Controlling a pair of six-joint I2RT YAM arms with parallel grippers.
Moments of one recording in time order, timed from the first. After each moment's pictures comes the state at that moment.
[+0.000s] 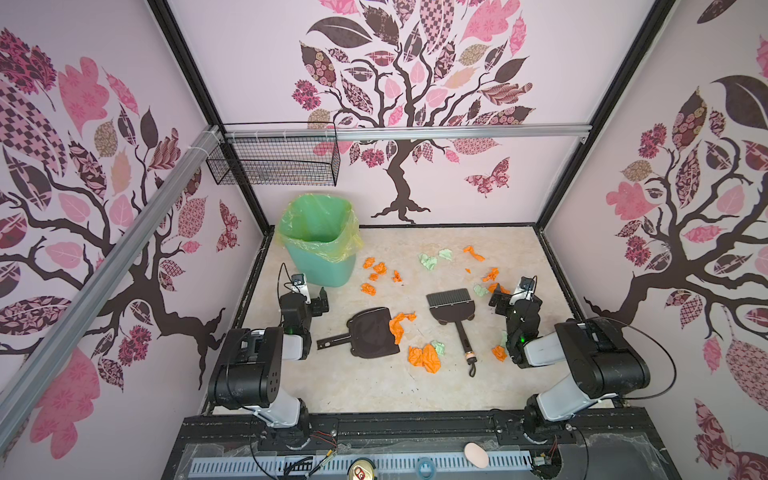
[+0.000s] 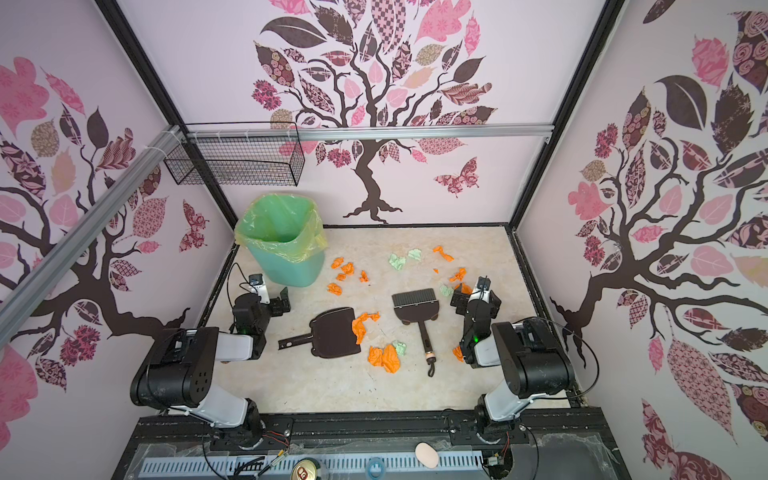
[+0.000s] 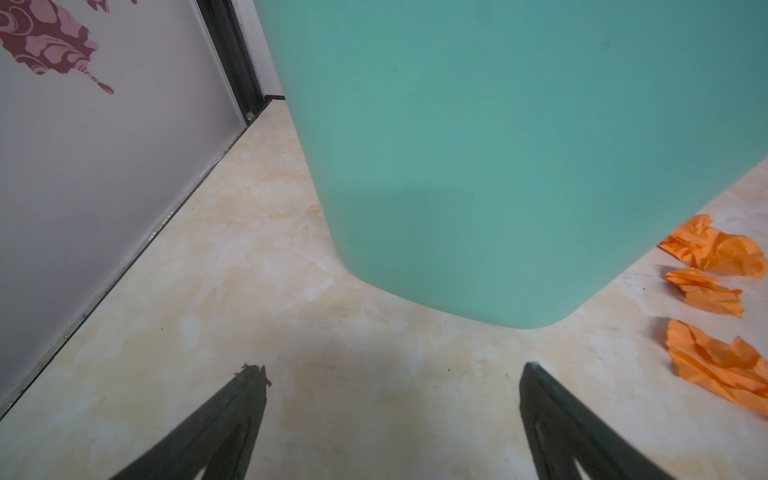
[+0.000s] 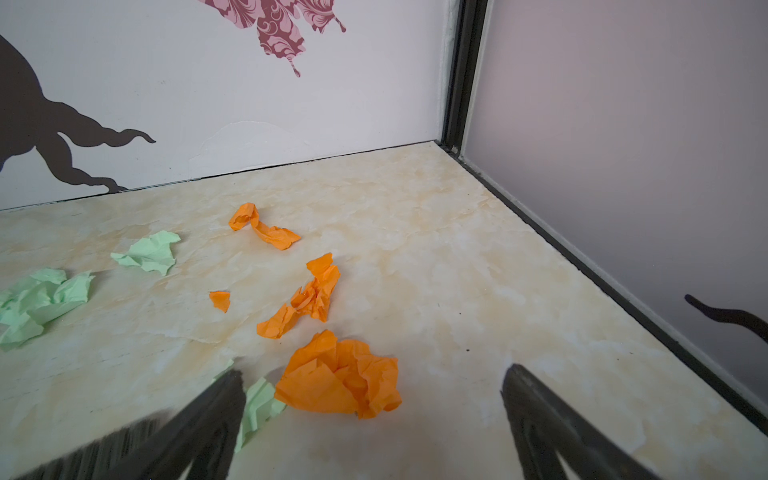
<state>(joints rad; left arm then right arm) 0.03 1.56 0.37 0.84 -0.09 -0.03 0.10 1.58 0.25 1.13 0.37 0.12</state>
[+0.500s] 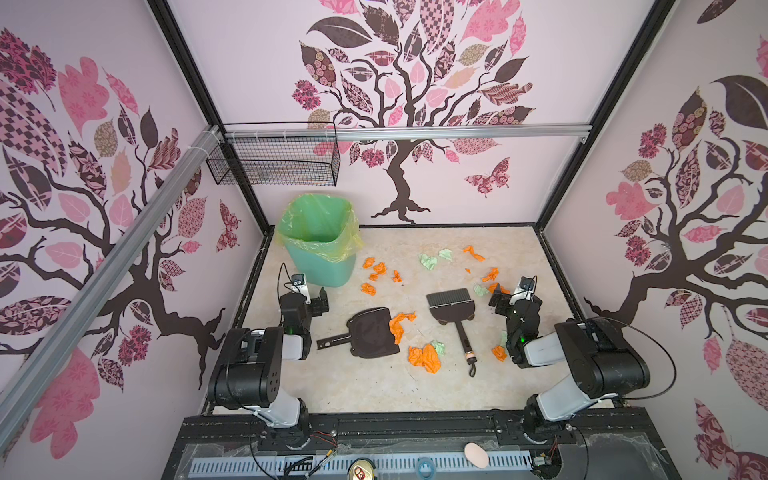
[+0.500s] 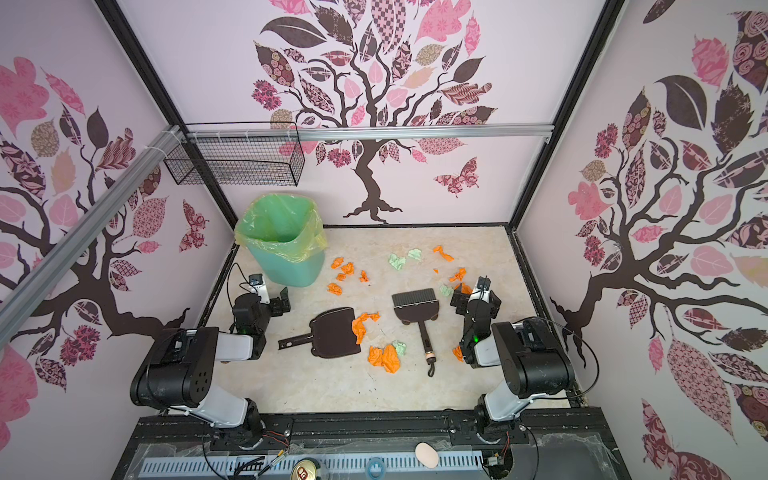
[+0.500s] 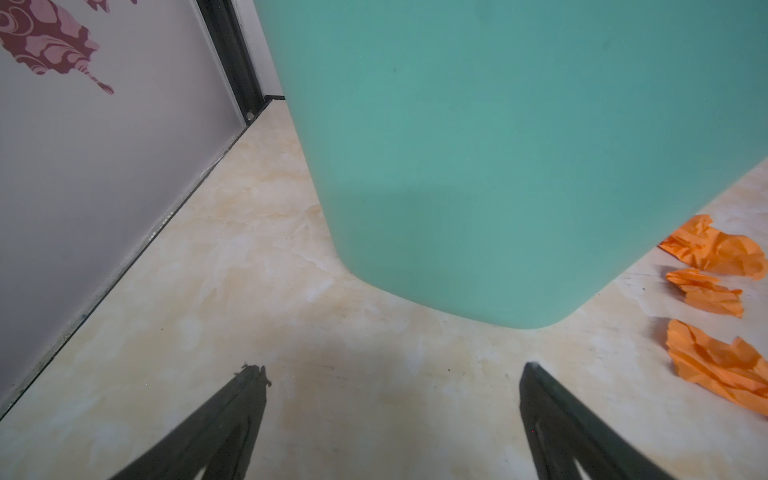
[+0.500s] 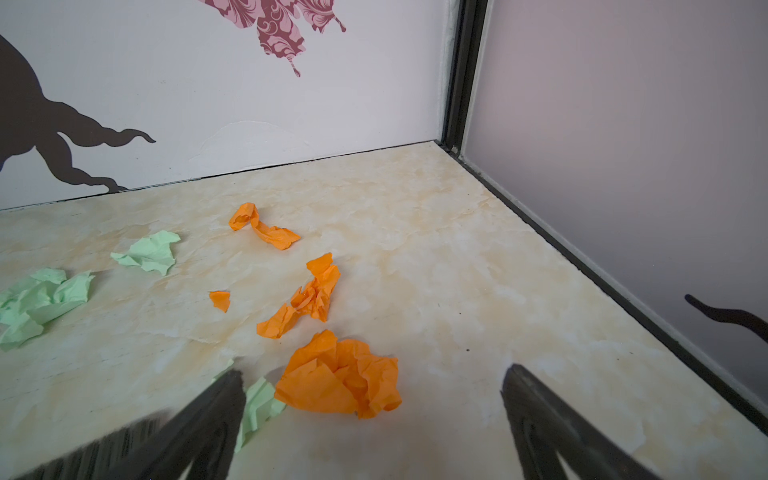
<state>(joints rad) 0.03 1.56 0.37 0.84 -0.09 -0.03 0.10 1.58 0.25 1.13 0.37 0.12</state>
